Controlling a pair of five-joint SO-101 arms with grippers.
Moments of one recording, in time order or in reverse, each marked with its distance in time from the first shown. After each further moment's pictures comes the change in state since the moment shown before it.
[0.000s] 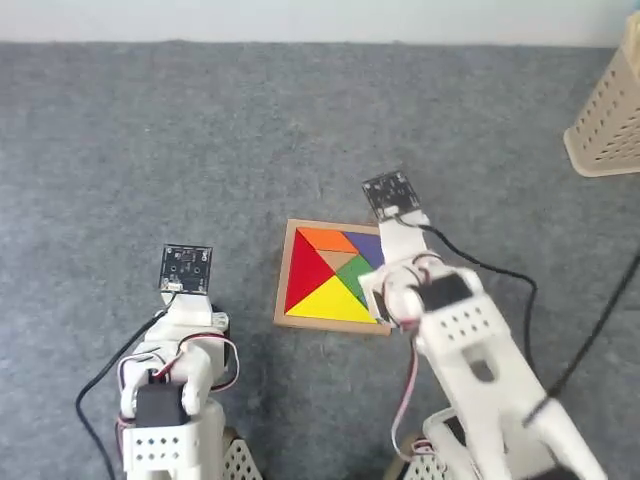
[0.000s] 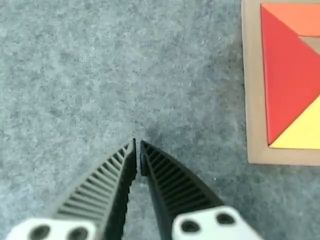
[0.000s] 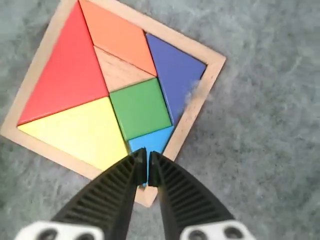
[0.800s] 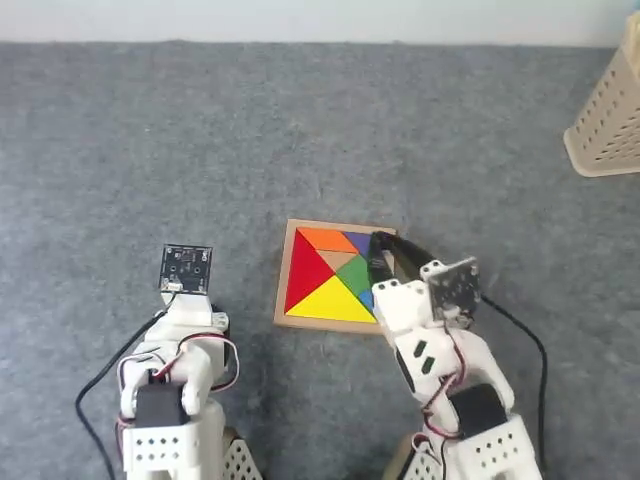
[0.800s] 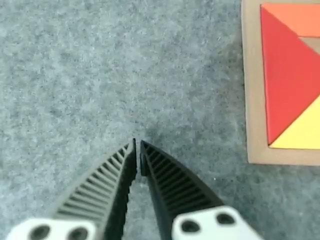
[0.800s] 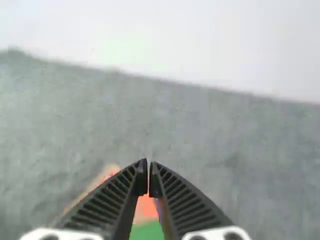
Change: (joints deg) left arm 0.0 0.0 0.0 0.0 0.0; right arm 0.1 -62.2 36.1 -19.2 -0.1
